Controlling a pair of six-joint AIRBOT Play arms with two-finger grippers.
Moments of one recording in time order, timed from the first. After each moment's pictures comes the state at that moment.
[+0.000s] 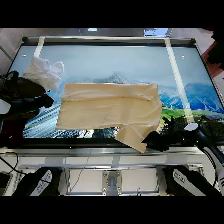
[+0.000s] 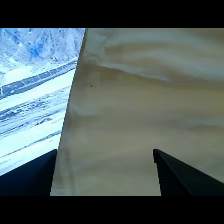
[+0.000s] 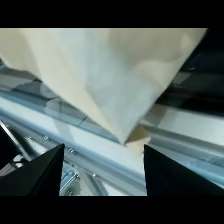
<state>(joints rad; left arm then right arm) 0.19 -0.86 0.85 1.26 -0.96 -1.47 -0.18 -1.03 0.34 -0.79 1.26 1.31</state>
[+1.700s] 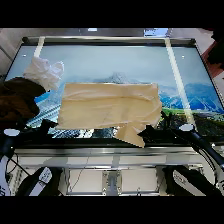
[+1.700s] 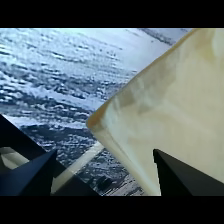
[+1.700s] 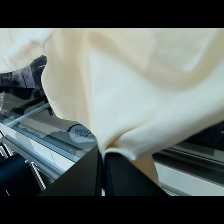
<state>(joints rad) 0.53 -0.91 0.35 0.89 -0.86 -1.62 -0.07 -1.03 0.32 -0.51 1.03 1.19</state>
